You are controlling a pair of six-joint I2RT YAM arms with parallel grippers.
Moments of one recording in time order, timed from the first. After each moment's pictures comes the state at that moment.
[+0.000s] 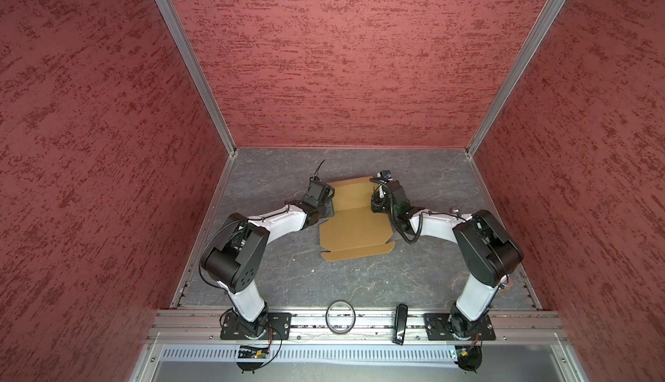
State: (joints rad) left arm -0.51 1.70 0.98 -0.16 -0.13 -0.59; right arm 0.51 1.78 0.93 0.28 0.16 0.31
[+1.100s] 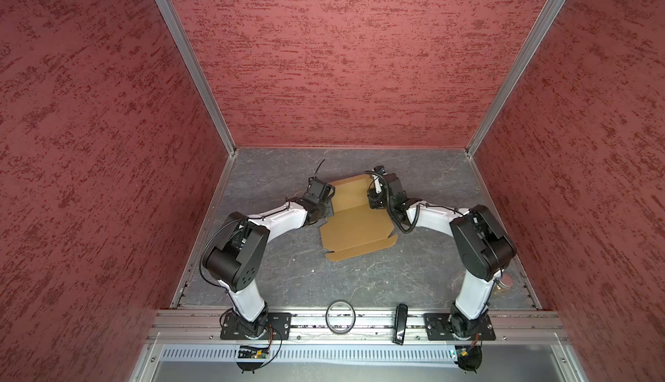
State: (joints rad) left arm -0.50 1.72 1.02 -0.25 -0.14 -0.62; right arm 0.50 1.83 1.06 0.15 0.10 0.22
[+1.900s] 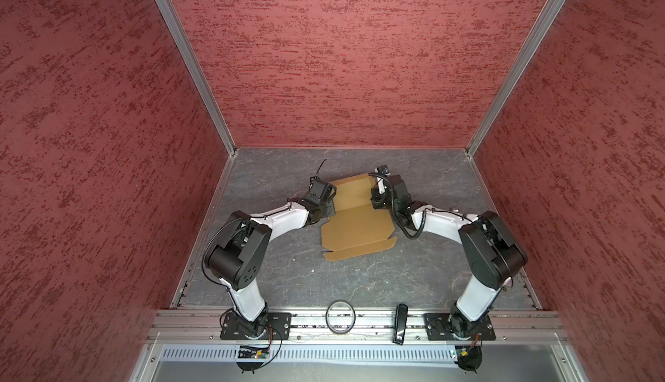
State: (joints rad) left arm -0.52 1.73 1.01 -0.20 -0.15 -0.63; right arm 0.51 1.76 1.00 0.21 0.16 0.16
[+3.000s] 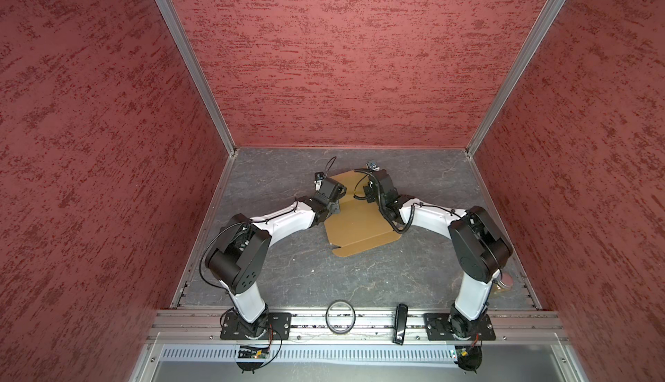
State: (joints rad) left arm -0.61 1.71 1.09 -0.28 -0.34 -0.64; right arm 0.60 1.84 1.15 0.12 0.41 0.05
